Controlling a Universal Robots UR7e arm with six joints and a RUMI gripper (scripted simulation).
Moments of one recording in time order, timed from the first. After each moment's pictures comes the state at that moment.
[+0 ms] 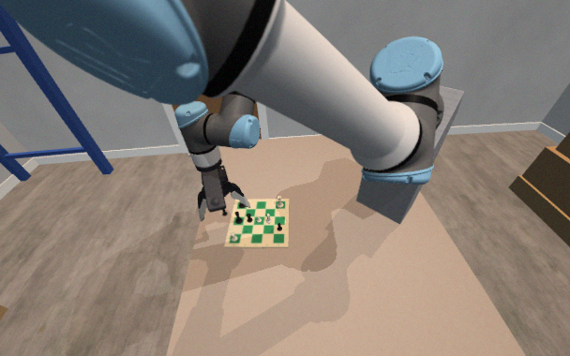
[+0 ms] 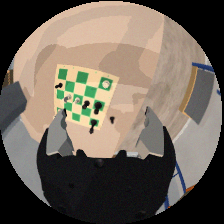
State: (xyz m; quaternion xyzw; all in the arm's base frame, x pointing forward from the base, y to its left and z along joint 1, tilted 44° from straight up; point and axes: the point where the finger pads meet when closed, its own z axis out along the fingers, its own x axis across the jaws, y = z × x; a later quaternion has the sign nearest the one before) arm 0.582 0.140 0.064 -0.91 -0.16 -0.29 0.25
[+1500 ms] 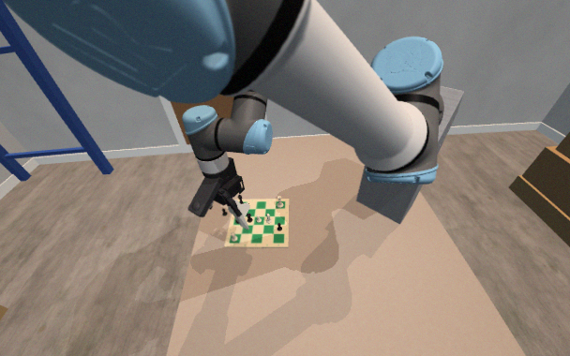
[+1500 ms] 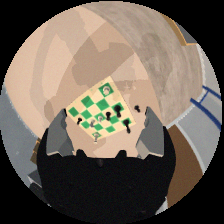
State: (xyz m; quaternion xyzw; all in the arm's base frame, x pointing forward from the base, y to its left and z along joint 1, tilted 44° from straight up) arm 0.570 0.158 0.072 -0.89 0.25 -0.17 0.34
